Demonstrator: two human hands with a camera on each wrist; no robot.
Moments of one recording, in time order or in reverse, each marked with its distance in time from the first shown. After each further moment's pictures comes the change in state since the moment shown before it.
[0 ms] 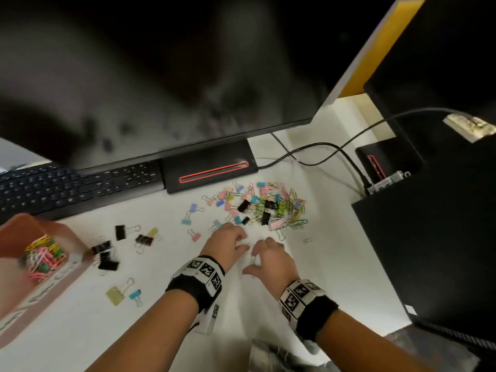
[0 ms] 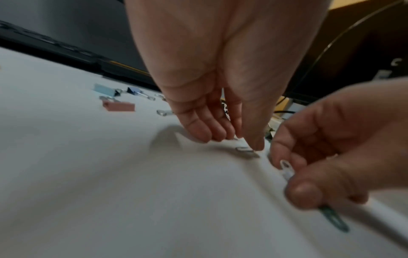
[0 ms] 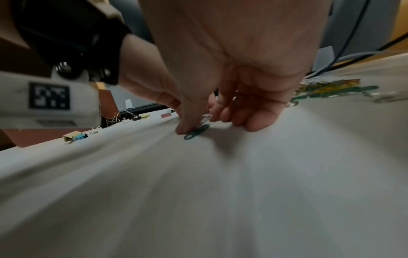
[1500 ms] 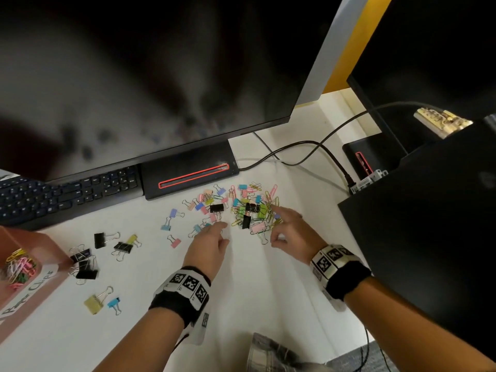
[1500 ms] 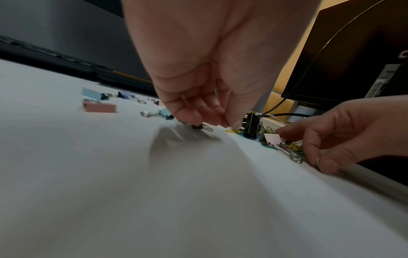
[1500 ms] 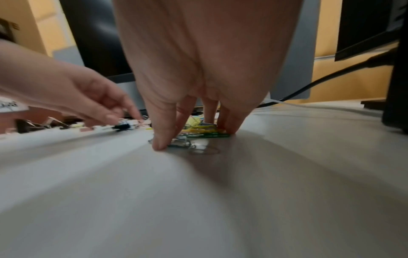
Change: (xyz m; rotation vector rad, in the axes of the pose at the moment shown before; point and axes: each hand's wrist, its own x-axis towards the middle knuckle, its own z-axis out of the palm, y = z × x) left_hand 0.002 0.020 0.014 0.024 0.192 -0.090; right_hand 0.035 0.094 -0.072 0.009 0.069 -0.329
